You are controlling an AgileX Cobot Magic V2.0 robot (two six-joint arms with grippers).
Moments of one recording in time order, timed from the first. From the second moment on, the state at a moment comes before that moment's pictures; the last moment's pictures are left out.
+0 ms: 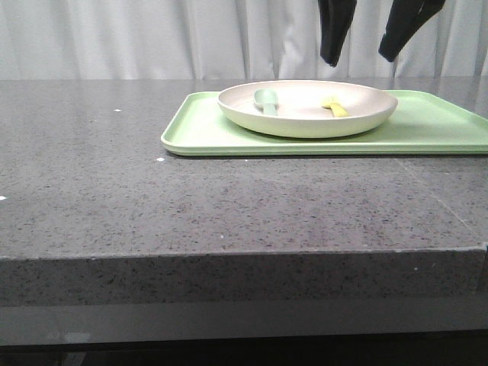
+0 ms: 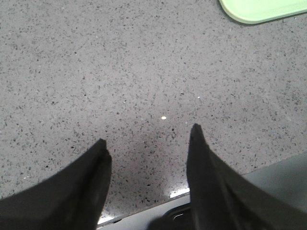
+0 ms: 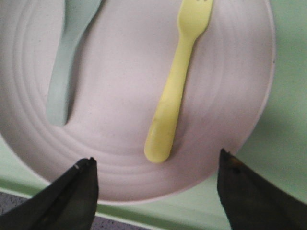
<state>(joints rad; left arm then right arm) -0.26 0.90 -0.88 -0.10 0.93 0.08 0.32 1.89 -1.87 0.01 1.21 0.18</state>
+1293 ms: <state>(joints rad) -0.26 0.90 -0.88 -0.10 0.88 0.09 0.26 2.23 -2.19 0.02 1.25 0.19</state>
